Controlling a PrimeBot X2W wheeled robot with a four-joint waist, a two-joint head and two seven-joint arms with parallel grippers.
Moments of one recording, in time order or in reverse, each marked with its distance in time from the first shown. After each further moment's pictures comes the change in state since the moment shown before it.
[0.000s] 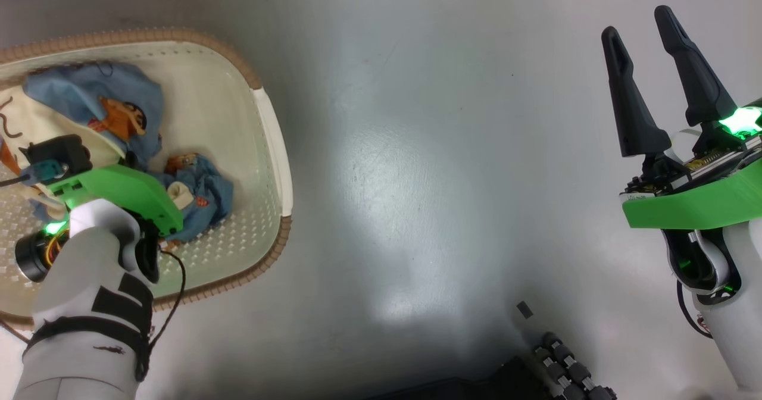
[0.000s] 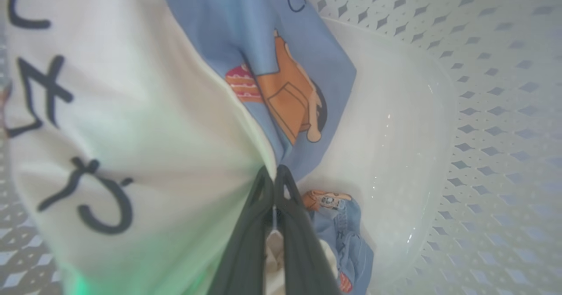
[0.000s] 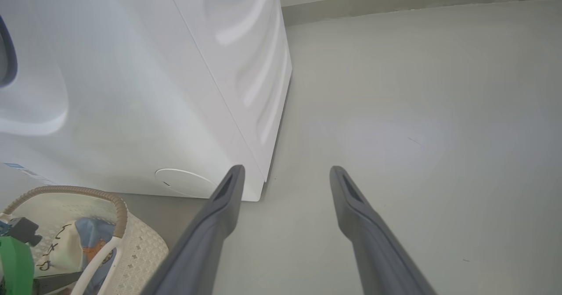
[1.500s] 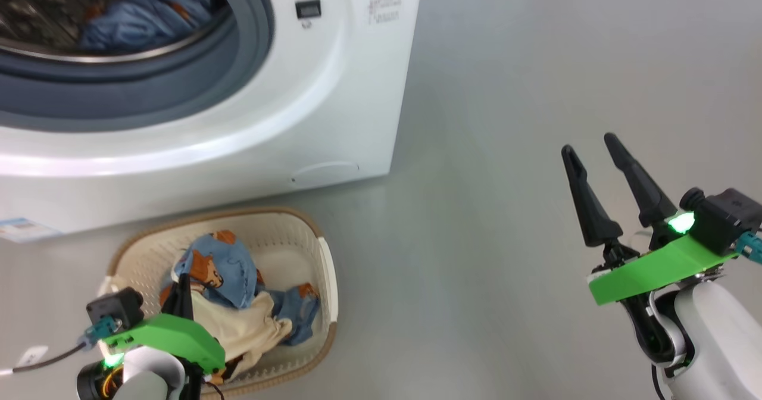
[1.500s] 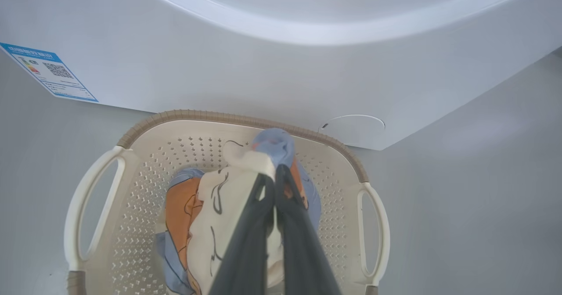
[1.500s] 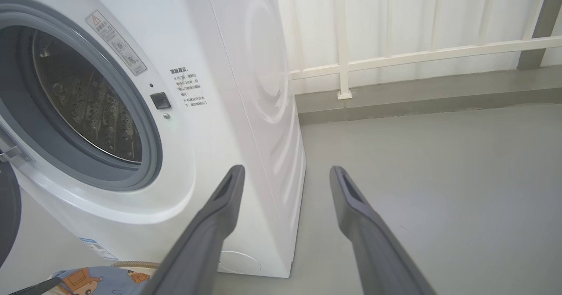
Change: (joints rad) left arm 0.461 -0.055 -0.010 -0.255 -0.054 -0.194 -0.164; right arm 0.172 0.056 0.039 0.167 0.011 0.000 0.000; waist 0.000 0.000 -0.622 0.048
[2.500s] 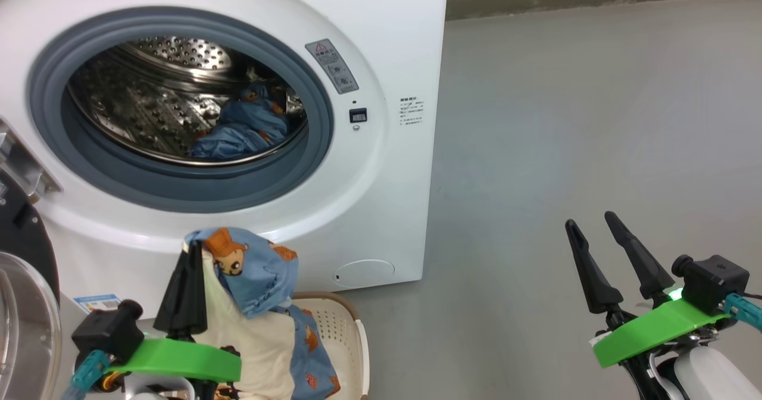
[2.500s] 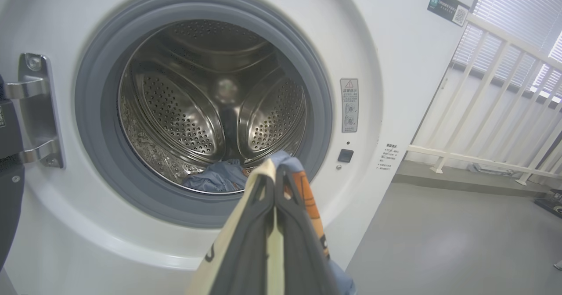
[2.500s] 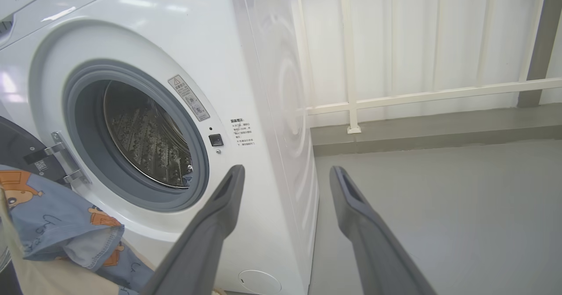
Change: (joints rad) left arm 0.311 -0.012 -0.030 -0.710 0.030 0.013 0.003; right arm 0.161 0.015 -0.018 0.042 0.000 0.000 0.000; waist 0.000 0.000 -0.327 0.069
